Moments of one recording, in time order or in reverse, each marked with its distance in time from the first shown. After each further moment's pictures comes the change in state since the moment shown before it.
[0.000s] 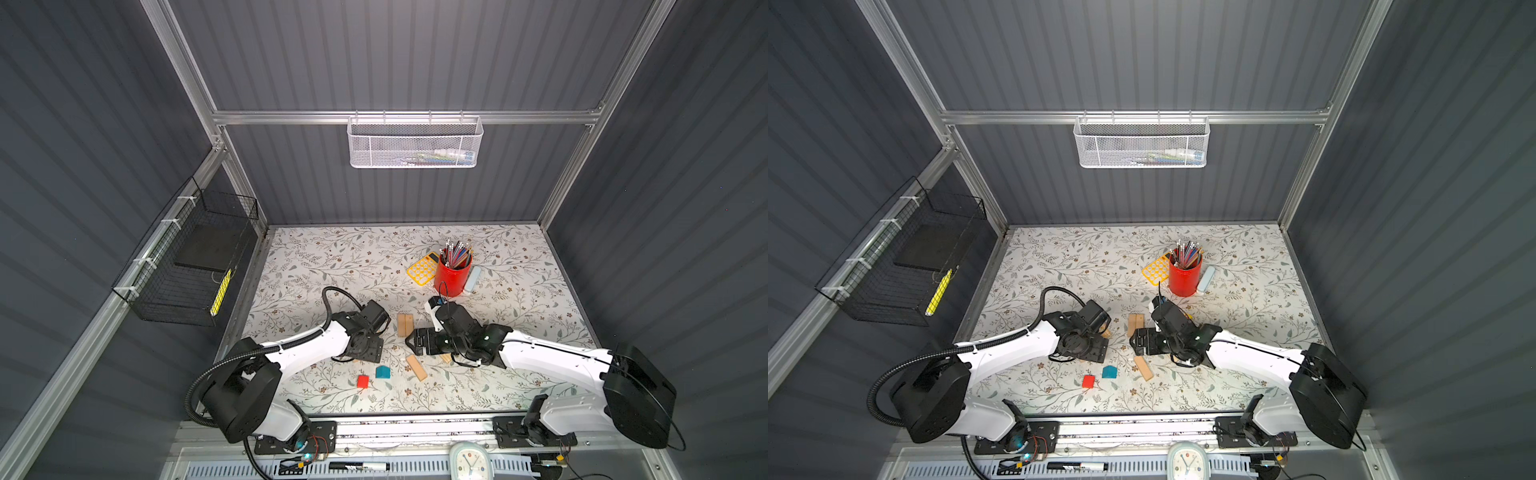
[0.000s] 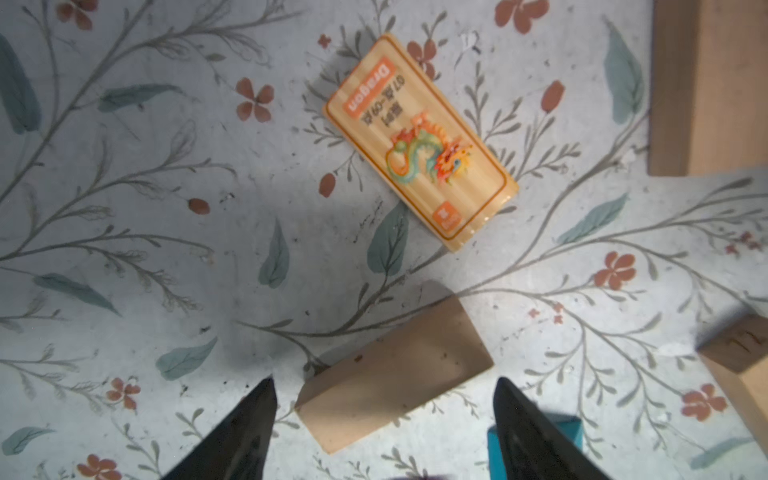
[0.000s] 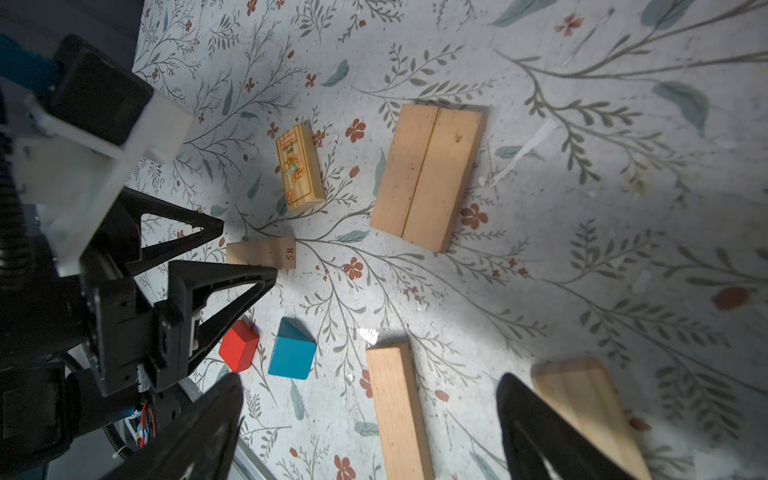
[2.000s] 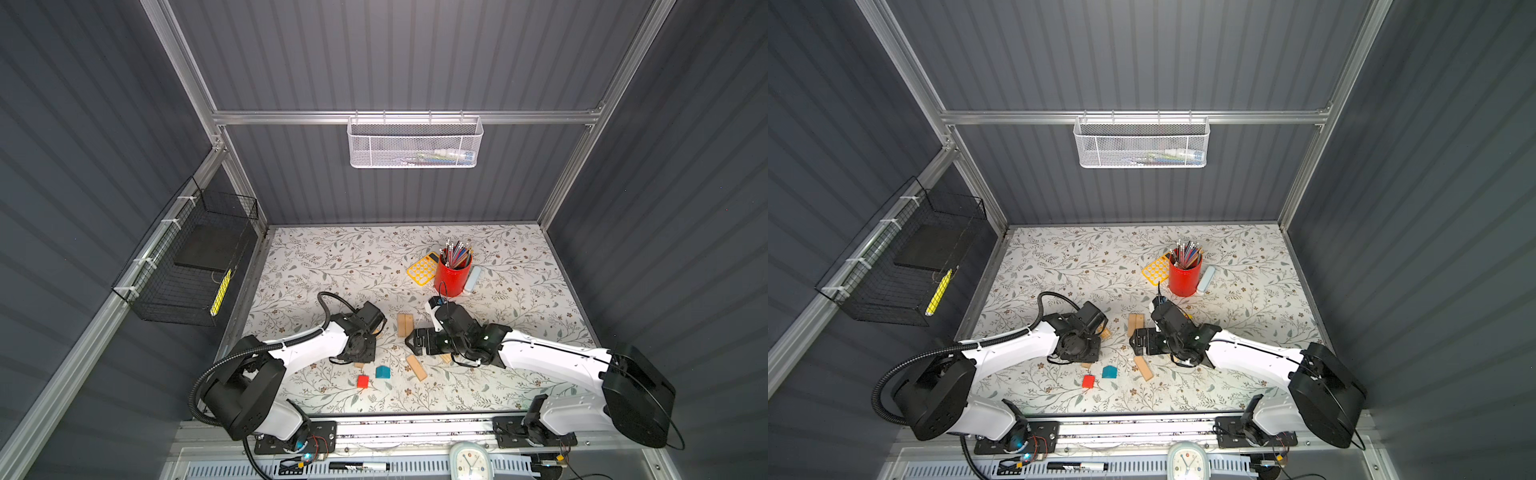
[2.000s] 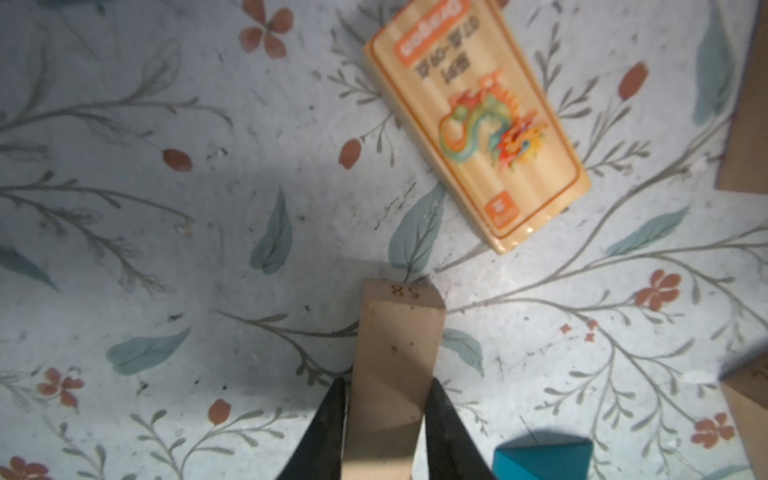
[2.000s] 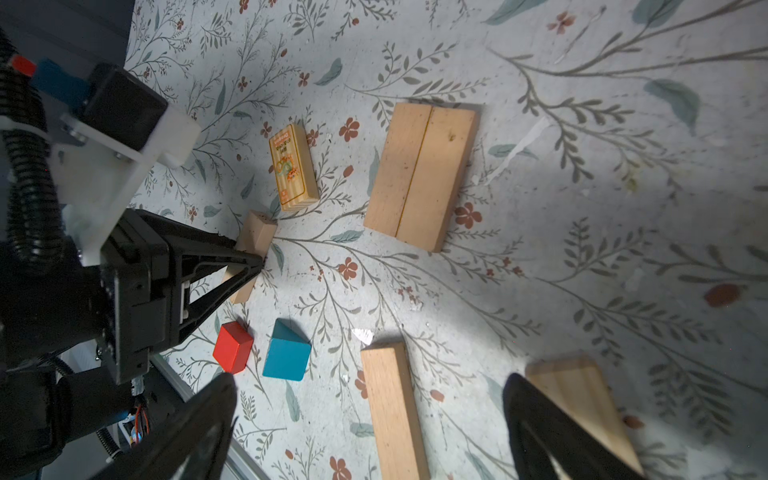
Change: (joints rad) left arm 0.030 0.002 -0.052 0.035 0.066 -0.101; right arm -0.002 0.006 0.002 -0.007 0.007 0.000
